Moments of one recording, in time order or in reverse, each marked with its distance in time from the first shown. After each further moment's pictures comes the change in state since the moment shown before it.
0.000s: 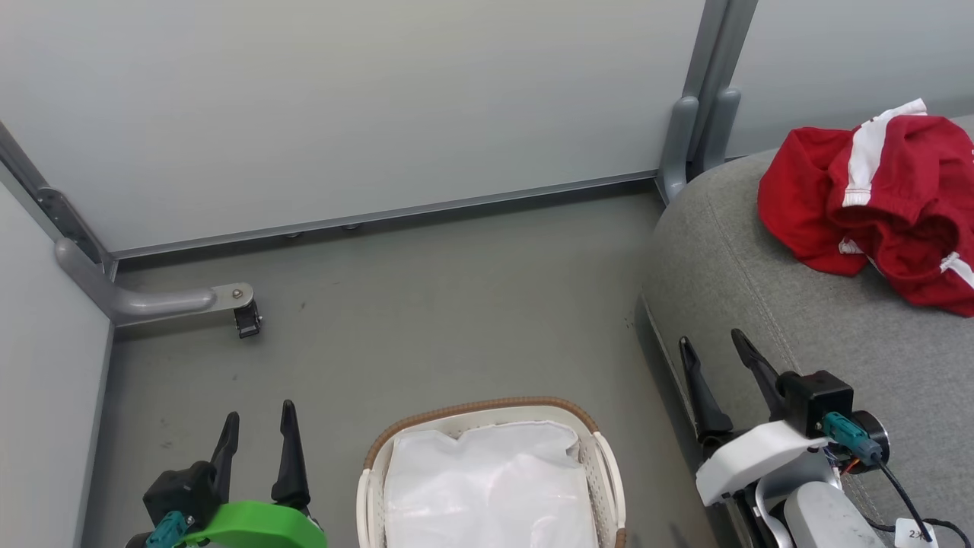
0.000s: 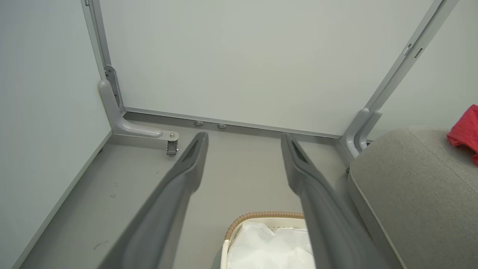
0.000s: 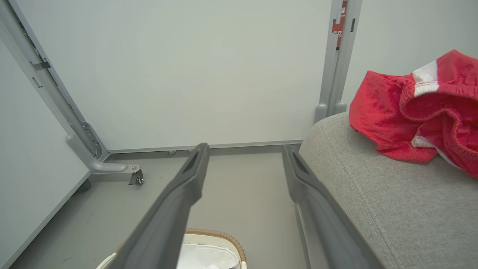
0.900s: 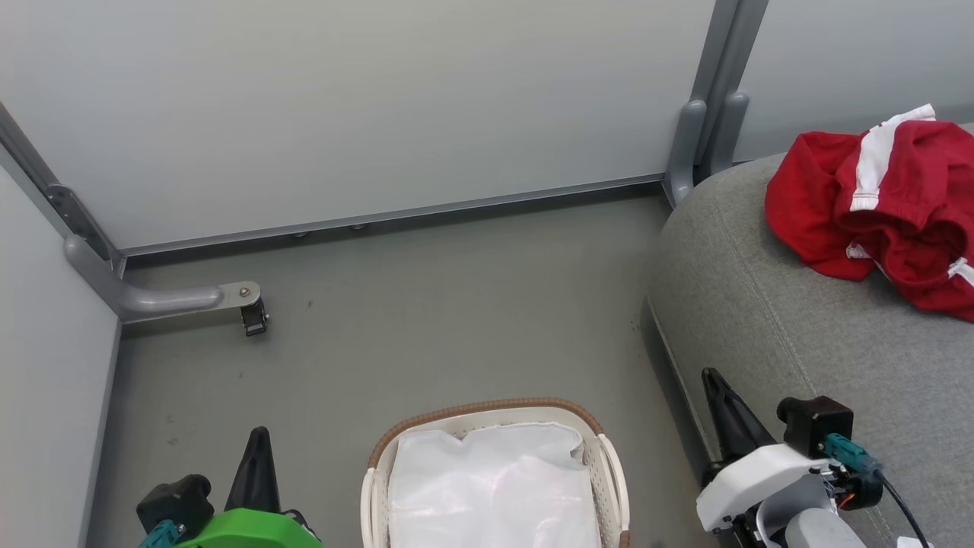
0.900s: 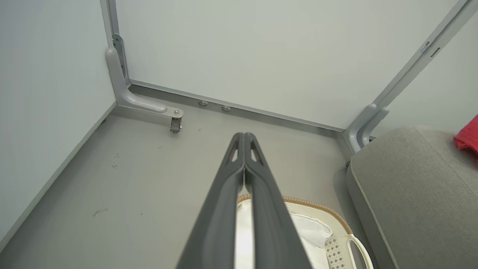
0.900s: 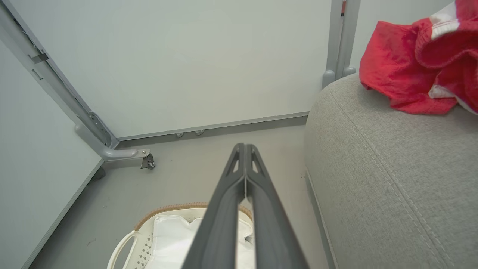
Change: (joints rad) left arm 0.004 -0.004 0.005 0.052 -0.075 0.000 0.026; right arm 0.039 0.005 0.018 0.044 0.079 0.000 0.022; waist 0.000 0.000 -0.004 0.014
